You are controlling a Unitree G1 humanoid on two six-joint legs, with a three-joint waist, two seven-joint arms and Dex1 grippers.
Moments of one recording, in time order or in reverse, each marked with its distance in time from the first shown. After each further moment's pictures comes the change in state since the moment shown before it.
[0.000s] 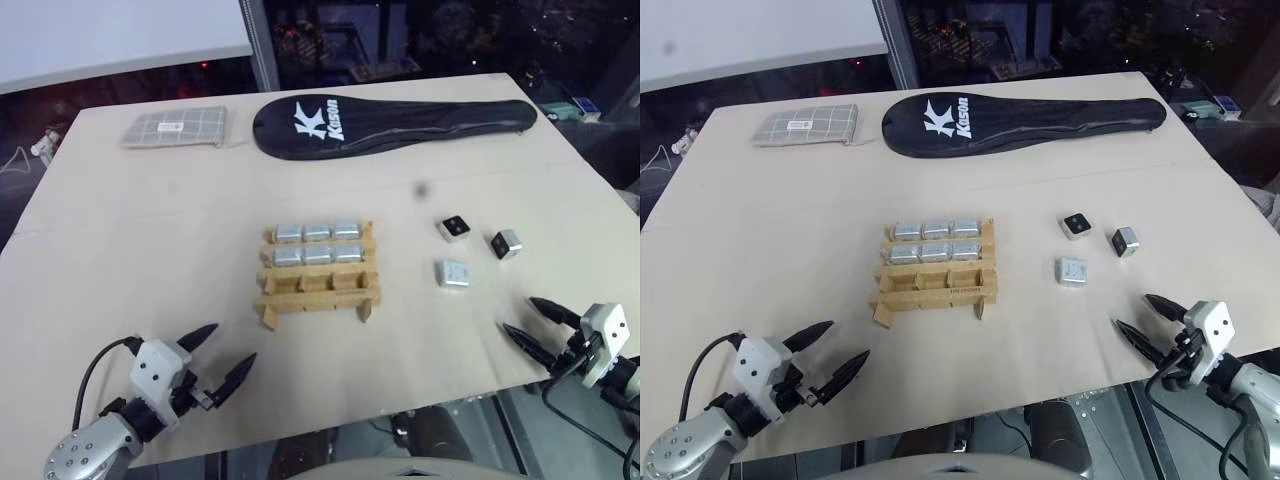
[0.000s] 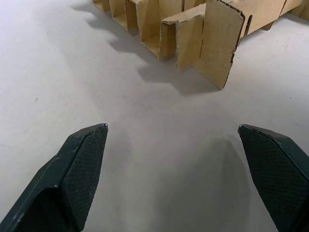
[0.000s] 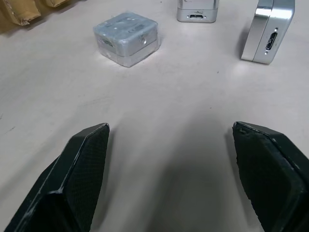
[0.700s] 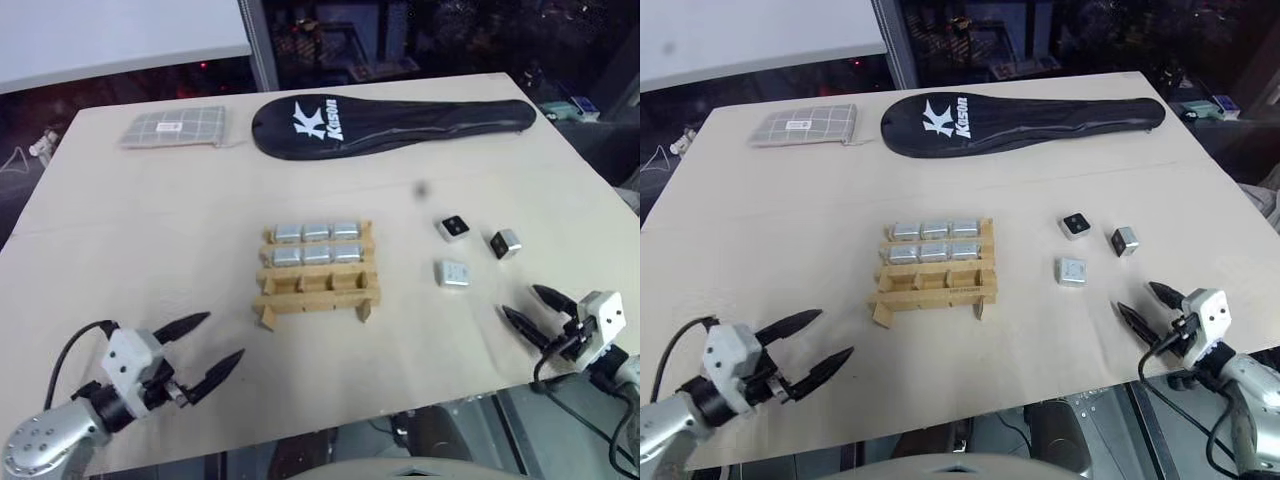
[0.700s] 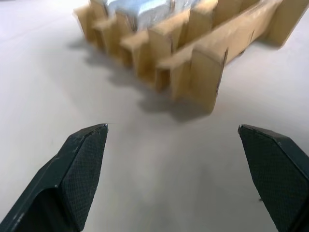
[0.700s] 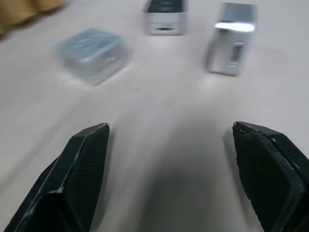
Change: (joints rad) left arm -0.024 0.145 0.110 0.007 -0.166 0.019 -0.195; right arm -0.082 0.053 0.000 0.008 -0.017 0.048 -0.152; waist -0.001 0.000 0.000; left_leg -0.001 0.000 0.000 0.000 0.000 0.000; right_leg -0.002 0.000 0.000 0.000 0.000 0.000
